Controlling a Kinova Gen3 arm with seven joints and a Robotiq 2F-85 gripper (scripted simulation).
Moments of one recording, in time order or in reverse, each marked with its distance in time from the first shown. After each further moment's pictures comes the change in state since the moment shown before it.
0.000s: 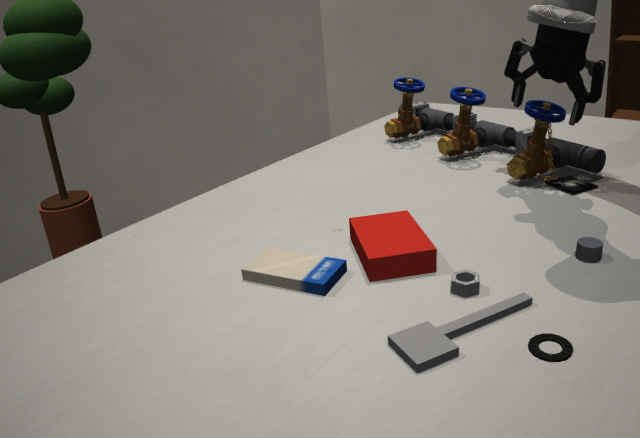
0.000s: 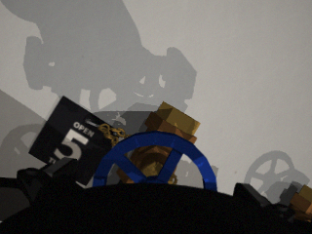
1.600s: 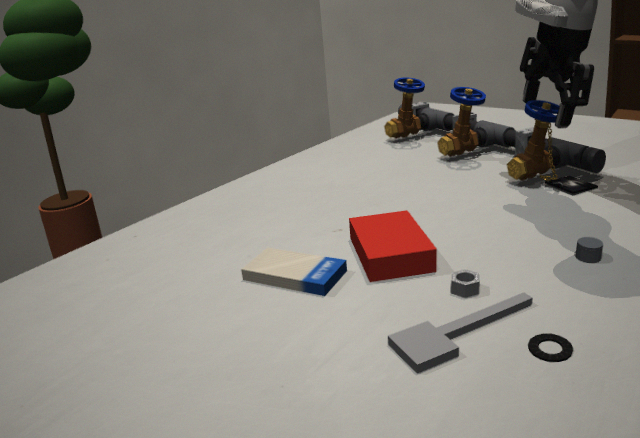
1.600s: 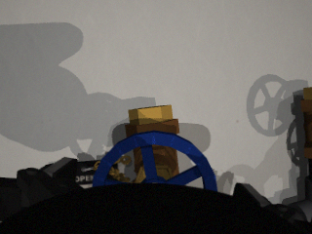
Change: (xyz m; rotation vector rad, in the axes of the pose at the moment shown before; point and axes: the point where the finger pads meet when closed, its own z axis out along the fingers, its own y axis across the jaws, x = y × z) arm 0.000 0.000 0.000 0.004 0.016 0.649
